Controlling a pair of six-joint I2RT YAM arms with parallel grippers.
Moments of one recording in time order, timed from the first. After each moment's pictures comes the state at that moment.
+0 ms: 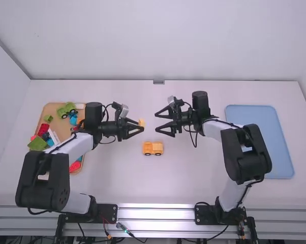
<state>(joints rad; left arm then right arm) -0.04 1.53 0.71 0.17 1.21 0.12 0.26 1.88 0.96 0.34 -1.42 -0.17</state>
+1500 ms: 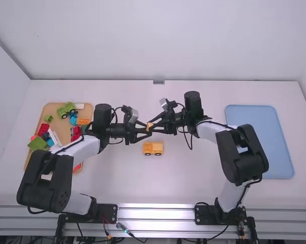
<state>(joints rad) -0.14 1.53 0.67 0.30 1.17 0.17 0.34 1.88 0.97 0.42 -1.49 -0.07</state>
